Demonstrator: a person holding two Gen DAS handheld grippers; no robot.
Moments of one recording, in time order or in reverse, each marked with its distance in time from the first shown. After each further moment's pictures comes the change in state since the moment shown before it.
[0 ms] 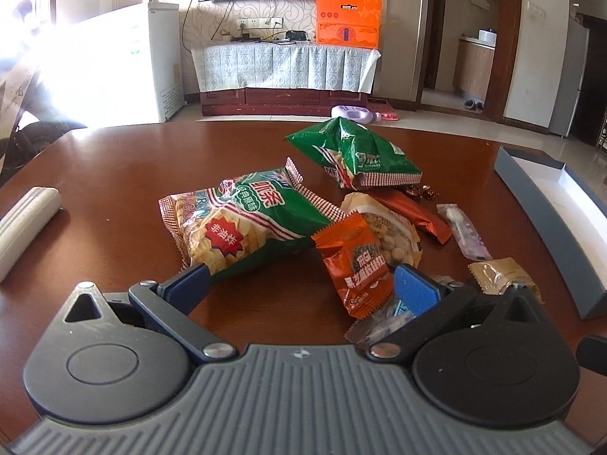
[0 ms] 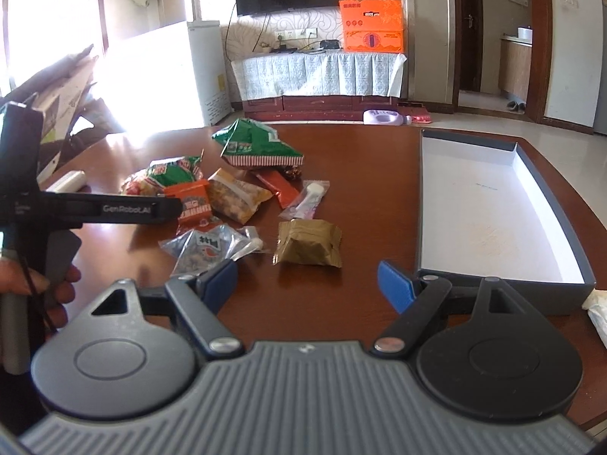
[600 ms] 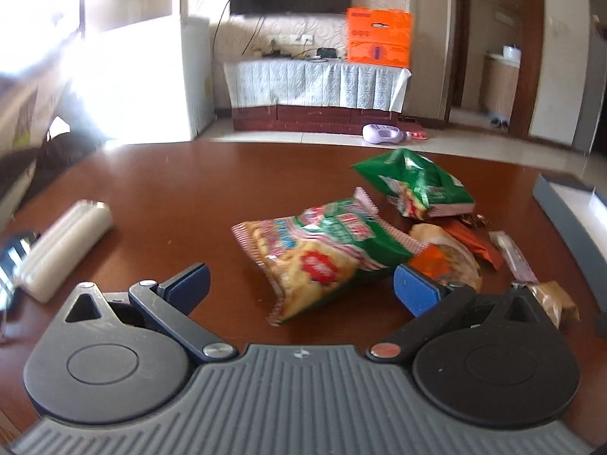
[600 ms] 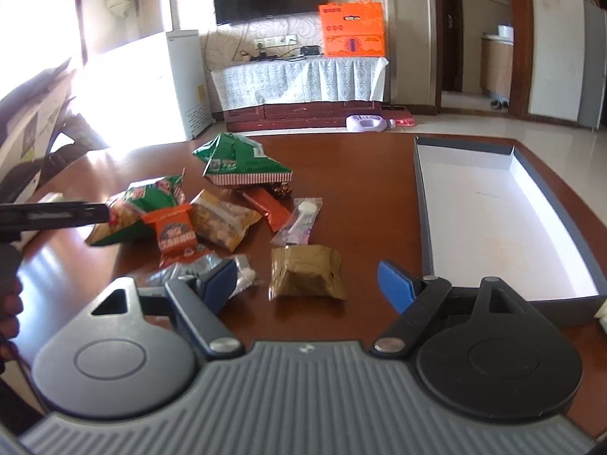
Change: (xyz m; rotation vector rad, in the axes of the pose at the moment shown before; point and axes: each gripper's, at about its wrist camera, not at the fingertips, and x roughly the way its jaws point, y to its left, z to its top) left arm -0.018 0.020 0.003 0.004 -0.071 0.093; right arm 0.023 0.007 0.012 0.041 -0.030 -0.056
